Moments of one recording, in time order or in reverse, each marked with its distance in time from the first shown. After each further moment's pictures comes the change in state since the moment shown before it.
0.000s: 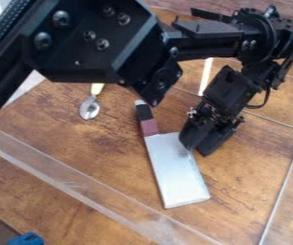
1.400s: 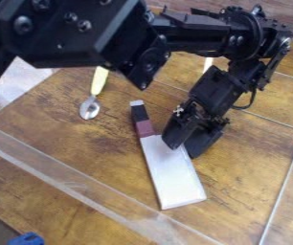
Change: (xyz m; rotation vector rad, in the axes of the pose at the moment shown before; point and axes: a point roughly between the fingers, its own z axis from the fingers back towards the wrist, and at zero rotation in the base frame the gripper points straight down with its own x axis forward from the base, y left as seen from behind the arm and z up) arm 0.007 0.015 -0.013 0.066 0.035 0.022
